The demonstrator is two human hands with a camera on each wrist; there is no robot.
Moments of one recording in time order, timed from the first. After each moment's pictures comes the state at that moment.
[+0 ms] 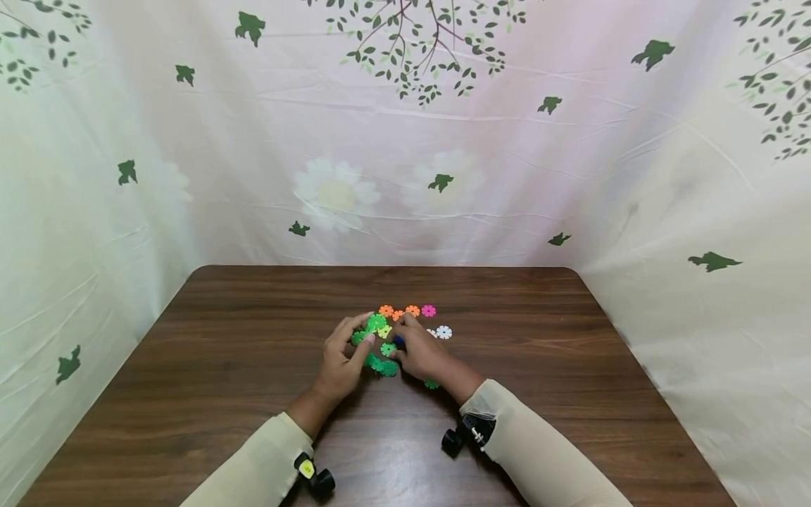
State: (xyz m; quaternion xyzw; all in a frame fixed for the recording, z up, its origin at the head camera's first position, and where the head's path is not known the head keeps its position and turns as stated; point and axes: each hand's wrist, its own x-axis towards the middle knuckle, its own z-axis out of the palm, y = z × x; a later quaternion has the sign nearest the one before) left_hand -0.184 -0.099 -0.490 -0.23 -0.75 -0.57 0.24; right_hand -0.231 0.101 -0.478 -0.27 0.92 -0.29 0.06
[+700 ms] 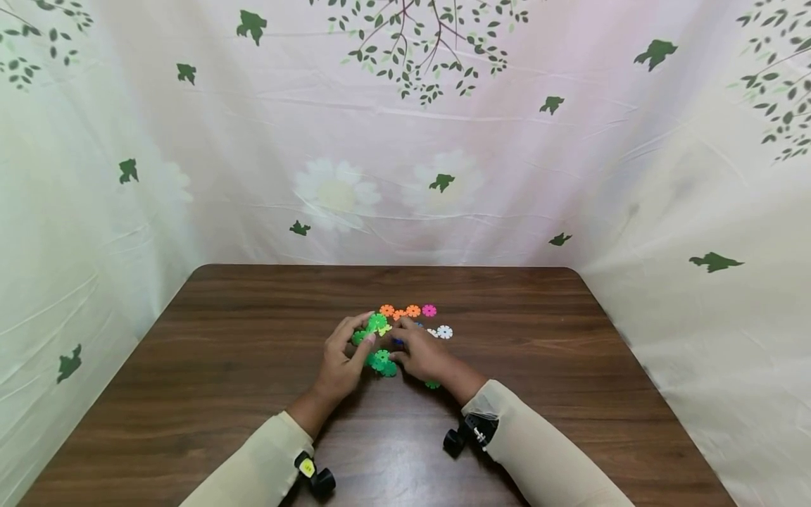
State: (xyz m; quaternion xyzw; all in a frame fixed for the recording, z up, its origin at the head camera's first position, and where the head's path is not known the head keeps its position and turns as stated) left_hand -0.183 -0.099 -0.489 -0.22 -0.75 -0.57 0.24; right_hand -0.230 0.106 -0.478 -0.32 0.90 -0.29 0.05
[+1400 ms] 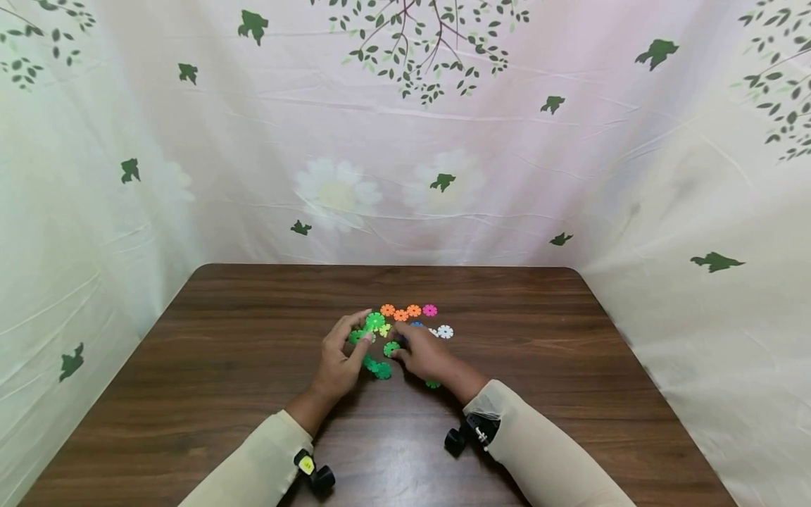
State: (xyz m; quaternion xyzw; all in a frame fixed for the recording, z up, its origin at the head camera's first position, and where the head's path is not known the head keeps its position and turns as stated) left_hand -0.184 -0.103 -0.491 -0.22 -0.75 -0.56 0.26; right_hand -0.229 0.107 -0.480 -0.30 0.89 -0.33 0.07
